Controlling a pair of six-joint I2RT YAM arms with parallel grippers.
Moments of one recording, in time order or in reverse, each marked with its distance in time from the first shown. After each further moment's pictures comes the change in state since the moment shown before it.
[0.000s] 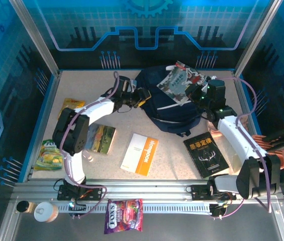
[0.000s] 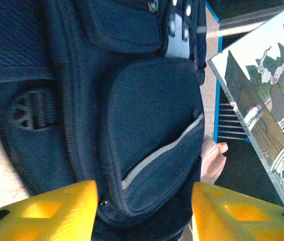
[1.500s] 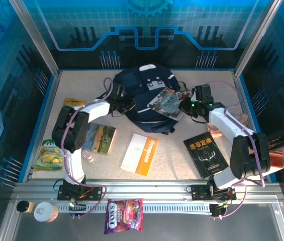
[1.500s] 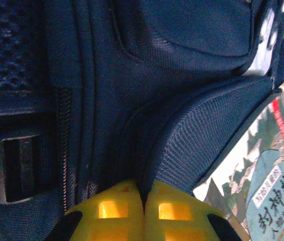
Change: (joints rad) left arm 0.090 -0.005 -0.123 -0.070 -0.187 -0.058; right arm 0.051 0.245 0.044 -0.200 -0.053 -0.184
